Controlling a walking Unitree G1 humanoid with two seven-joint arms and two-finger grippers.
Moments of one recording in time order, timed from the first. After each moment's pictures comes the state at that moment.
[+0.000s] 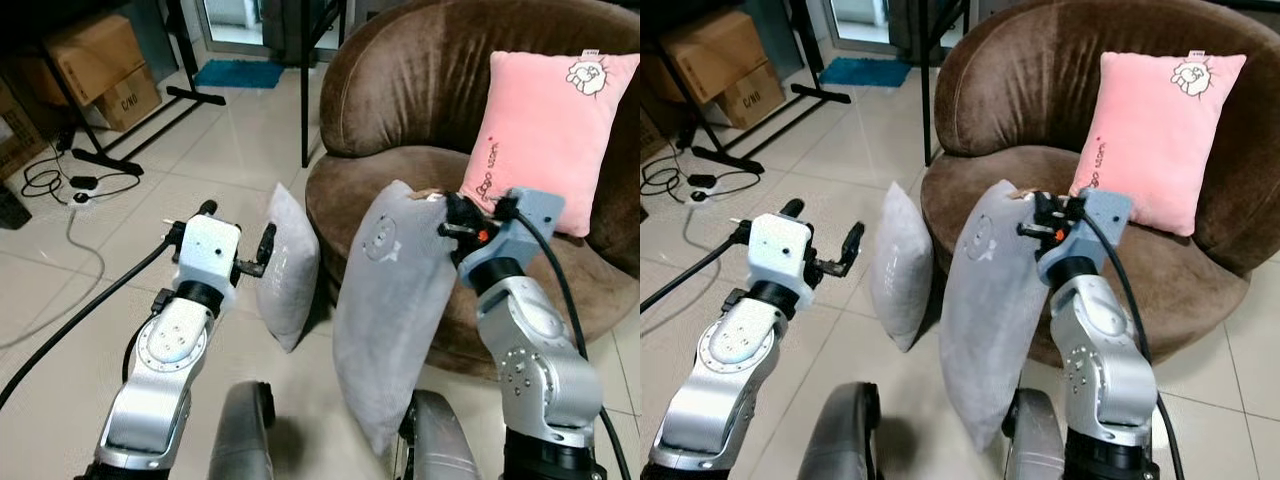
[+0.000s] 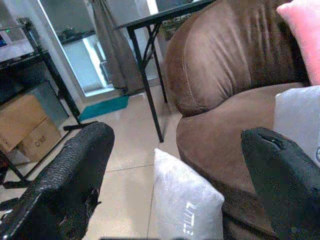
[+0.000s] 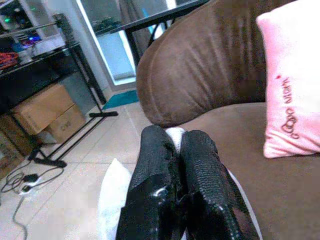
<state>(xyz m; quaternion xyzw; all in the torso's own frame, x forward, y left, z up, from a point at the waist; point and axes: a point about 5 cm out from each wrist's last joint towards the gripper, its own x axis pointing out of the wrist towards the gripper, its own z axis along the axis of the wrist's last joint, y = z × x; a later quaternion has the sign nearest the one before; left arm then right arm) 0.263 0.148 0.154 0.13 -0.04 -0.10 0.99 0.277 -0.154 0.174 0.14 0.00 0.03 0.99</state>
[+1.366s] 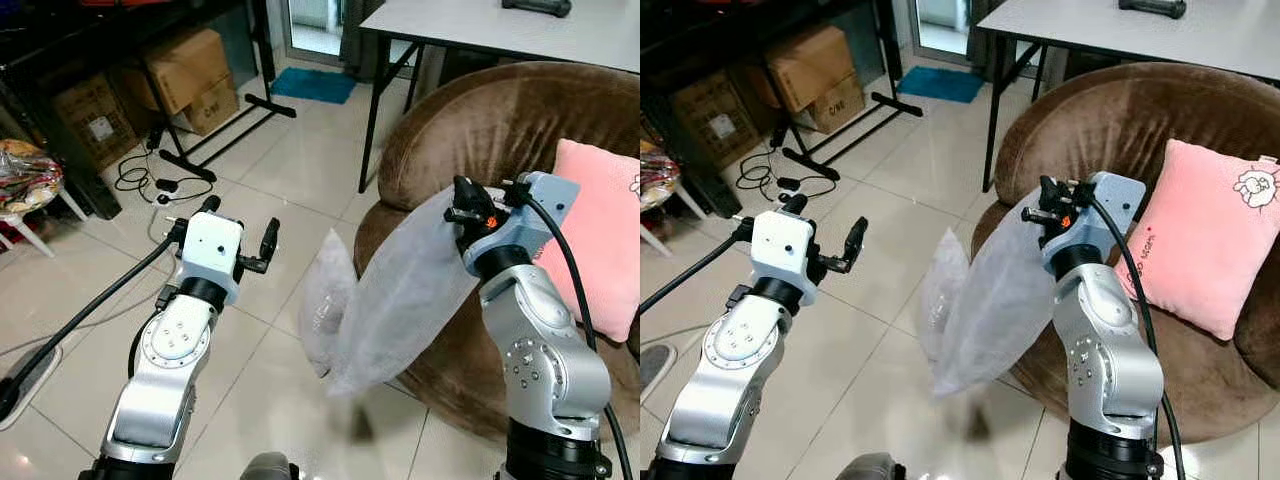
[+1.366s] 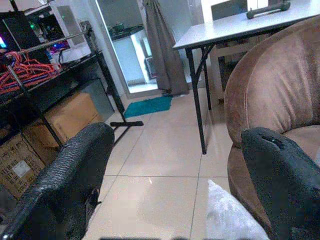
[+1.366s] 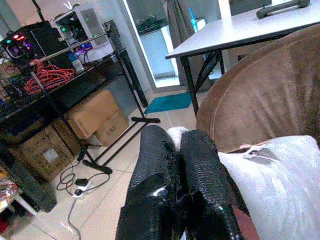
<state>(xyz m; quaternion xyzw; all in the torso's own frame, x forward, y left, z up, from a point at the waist) 0.267 0.145 0.155 0.12 -0.05 -0.10 0.99 0.280 -0.153 0.189 0.15 -0.02 0.02 0.99</state>
